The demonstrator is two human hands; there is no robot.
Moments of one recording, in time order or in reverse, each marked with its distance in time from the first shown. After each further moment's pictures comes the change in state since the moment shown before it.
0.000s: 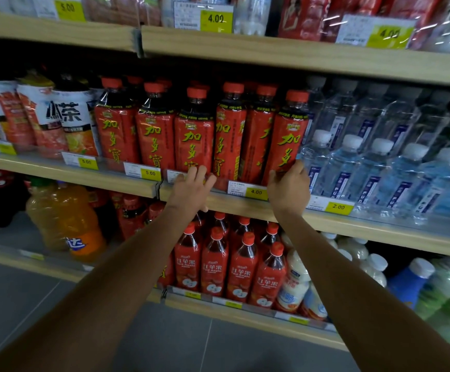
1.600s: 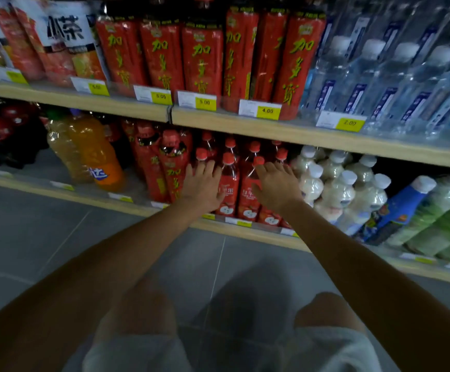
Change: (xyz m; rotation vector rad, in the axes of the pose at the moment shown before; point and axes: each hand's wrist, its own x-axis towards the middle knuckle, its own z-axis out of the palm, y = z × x) left_hand -0.132 0.060 0.039 -0.227 -0.237 -0.007; right_hand -0.139 0.054 -0.022 -0.524 -0.623 -0.568
